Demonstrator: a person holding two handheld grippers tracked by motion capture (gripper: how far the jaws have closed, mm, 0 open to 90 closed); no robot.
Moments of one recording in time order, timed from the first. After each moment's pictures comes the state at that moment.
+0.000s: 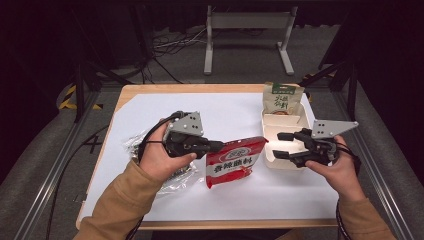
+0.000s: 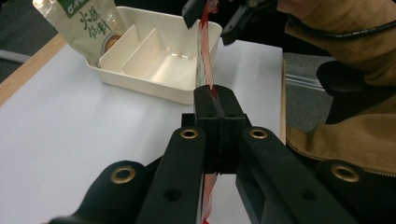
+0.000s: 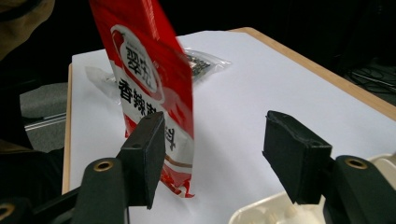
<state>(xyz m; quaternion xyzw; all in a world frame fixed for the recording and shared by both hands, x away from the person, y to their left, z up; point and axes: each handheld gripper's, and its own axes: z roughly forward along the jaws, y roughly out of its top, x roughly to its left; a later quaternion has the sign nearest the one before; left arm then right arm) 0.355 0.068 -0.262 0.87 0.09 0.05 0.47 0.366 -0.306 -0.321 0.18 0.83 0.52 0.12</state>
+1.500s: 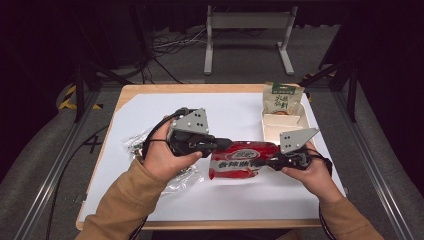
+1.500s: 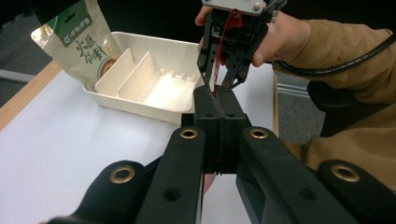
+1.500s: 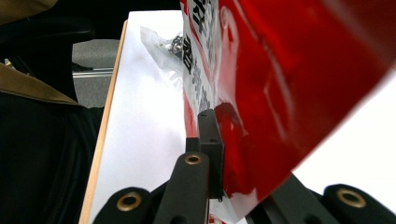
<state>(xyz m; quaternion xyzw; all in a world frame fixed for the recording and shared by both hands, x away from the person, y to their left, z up) 0.349 0.058 -0.248 0.87 0.08 0.06 0.49 0.369 -0.251 -0.343 0.05 0.87 0.48 0.06</state>
